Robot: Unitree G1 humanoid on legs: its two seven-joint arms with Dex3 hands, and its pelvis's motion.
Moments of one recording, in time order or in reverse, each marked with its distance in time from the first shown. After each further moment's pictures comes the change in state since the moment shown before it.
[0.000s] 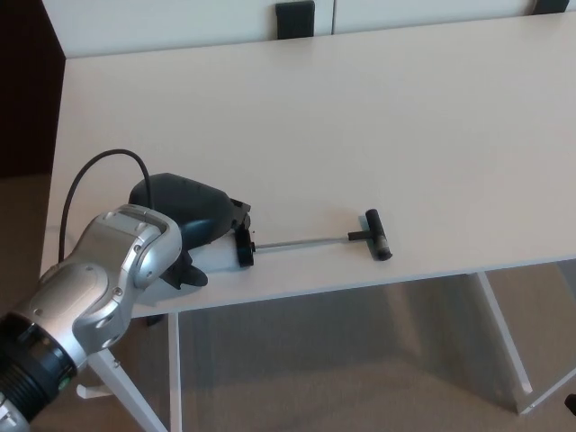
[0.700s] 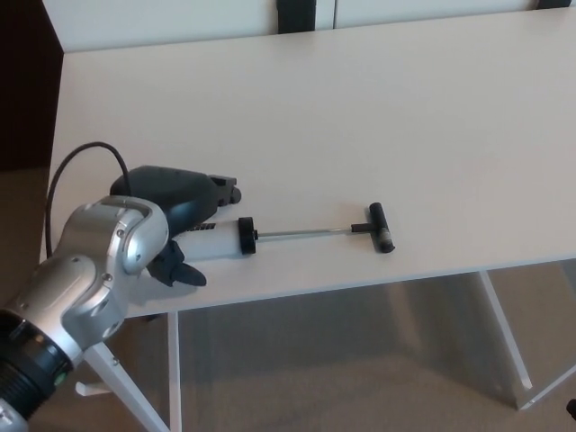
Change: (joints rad) left_arm 0.007 -0.008 0.073 -0.032 -0.091 0.100 -0.015; right_arm 0.011 0.000 0.000 0.004 0.001 -0.006 0.004
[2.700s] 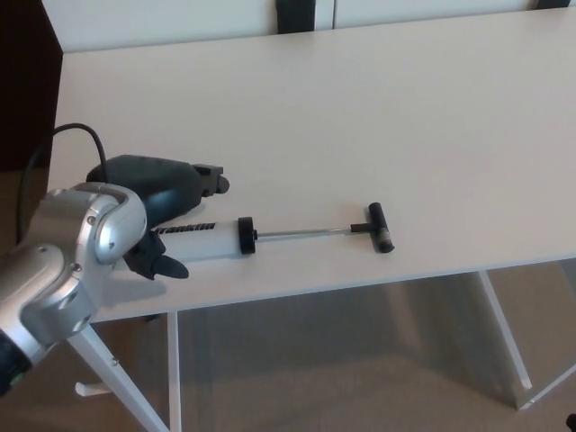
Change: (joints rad) left_arm -0.040 0.155 -0.079 -0.169 -0.132 0.114 -0.026; right_arm 0.028 0.000 0.010 0.020 0.006 -0.021 0.016
